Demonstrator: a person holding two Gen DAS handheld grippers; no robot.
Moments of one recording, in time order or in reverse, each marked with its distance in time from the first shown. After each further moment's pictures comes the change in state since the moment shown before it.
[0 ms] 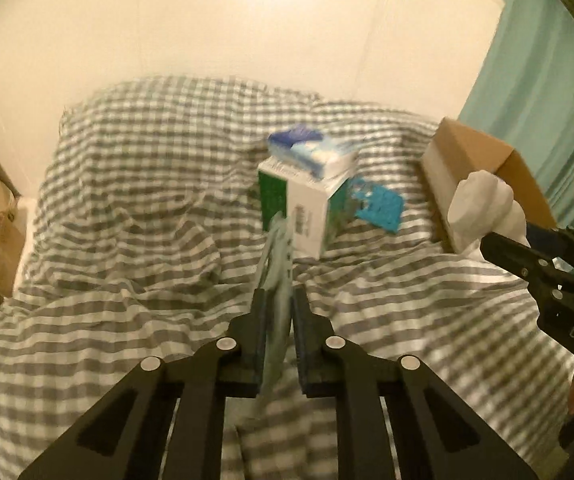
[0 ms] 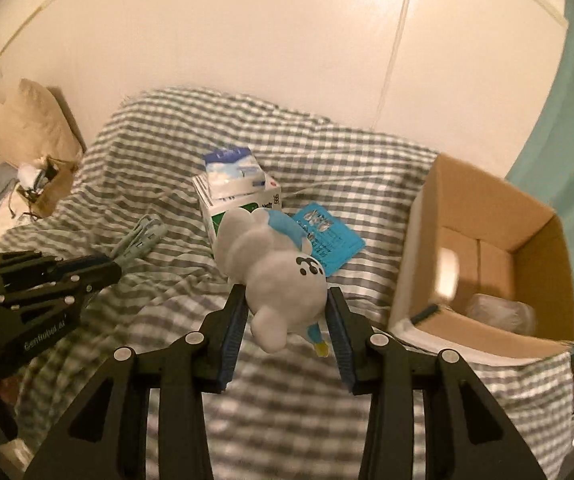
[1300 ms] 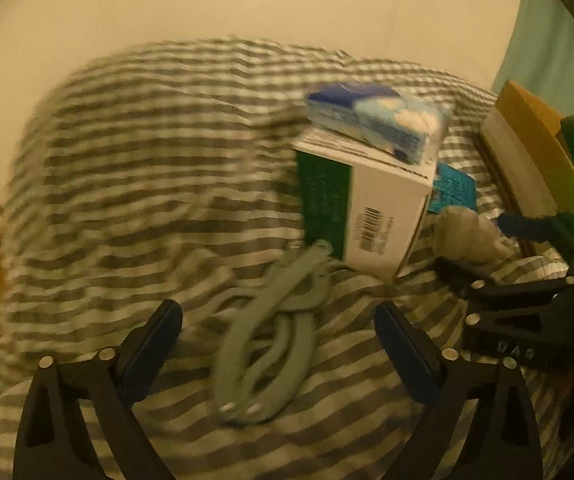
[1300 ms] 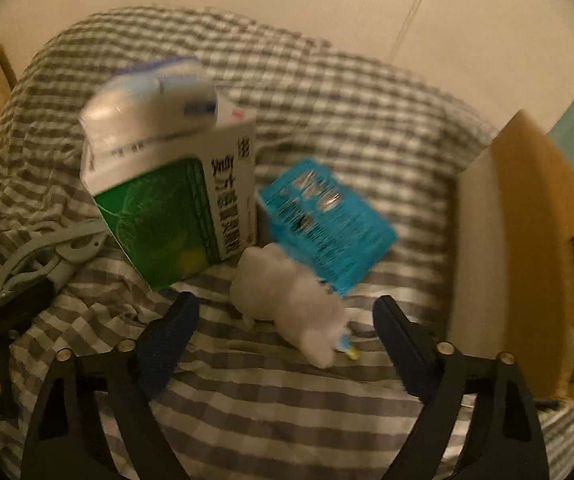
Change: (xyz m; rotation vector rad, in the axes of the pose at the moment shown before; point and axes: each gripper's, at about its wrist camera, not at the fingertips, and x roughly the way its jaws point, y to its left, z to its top) left arm 0.121 0.022 0.031 0.074 0.111 0.048; right arm 0.160 0.004 -0.011 -0.016 0.195 -0.107
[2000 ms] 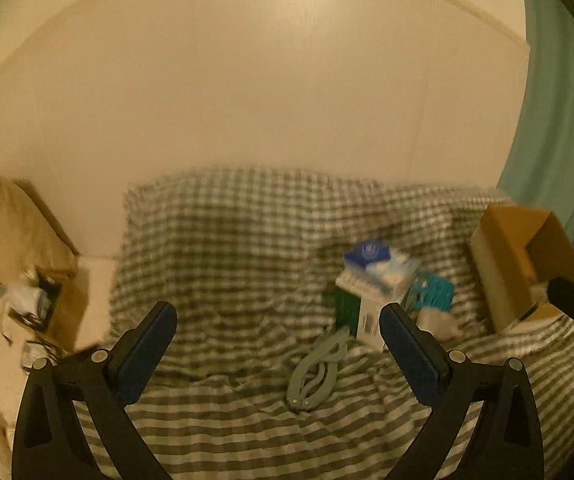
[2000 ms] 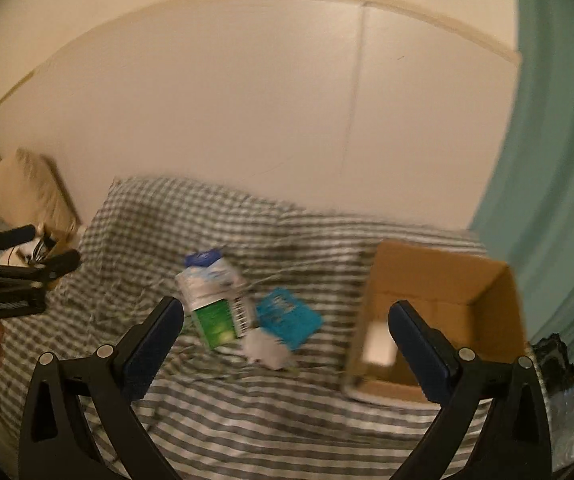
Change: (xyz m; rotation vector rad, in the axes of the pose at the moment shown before) left arm -0.143 0.024 0.015 -0.086 -0.279 0.148; right arm -0.200 -0.047 -0.013 0.078 -0.395 0.084
